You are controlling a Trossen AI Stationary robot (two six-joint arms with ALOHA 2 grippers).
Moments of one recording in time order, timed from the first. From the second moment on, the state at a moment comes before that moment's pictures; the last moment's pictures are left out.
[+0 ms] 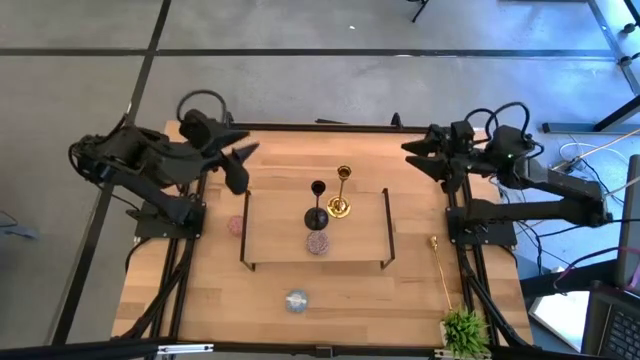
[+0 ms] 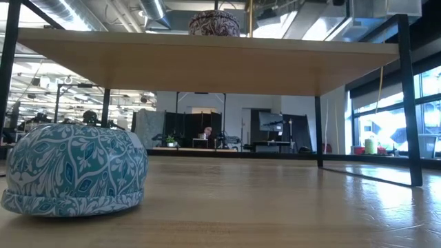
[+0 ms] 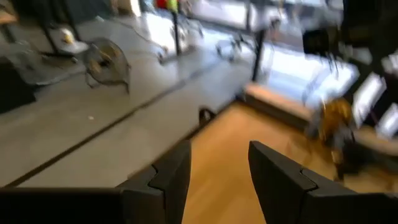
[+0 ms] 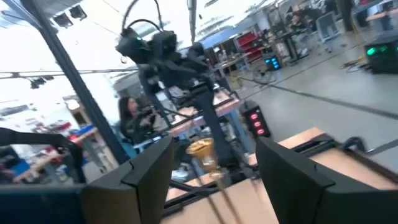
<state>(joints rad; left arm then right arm) -0.33 1.24 1.82 -1.16 -0.95 -0.54 -0.19 0.71 0.88 -0.02 -0.17 0.50</state>
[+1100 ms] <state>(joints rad) -0.69 1.24 1.42 -1.54 -0.51 -1.14 0.46 0.90 0.88 0.20 0.30 0.67</state>
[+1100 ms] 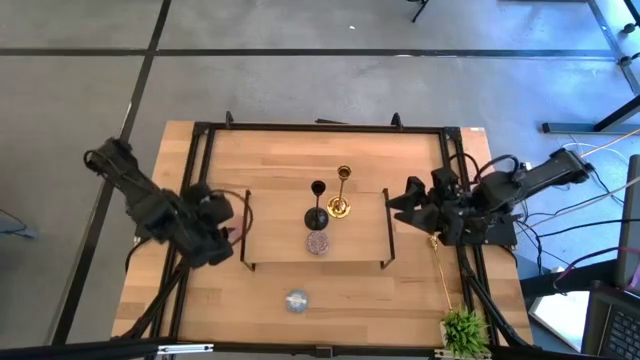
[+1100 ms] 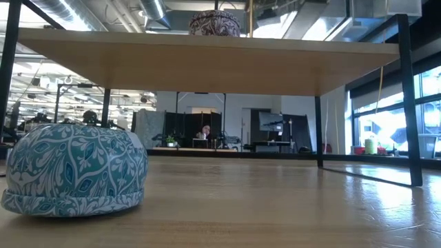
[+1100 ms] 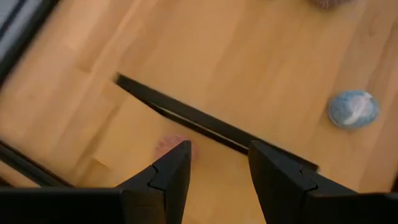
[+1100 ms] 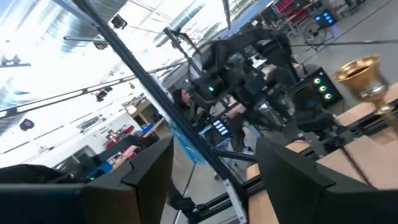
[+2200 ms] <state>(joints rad) -0.93 1.92 1.89 -0.74 -0.50 -1.20 0.94 1.14 0.88 0.44 0.50 0.69</state>
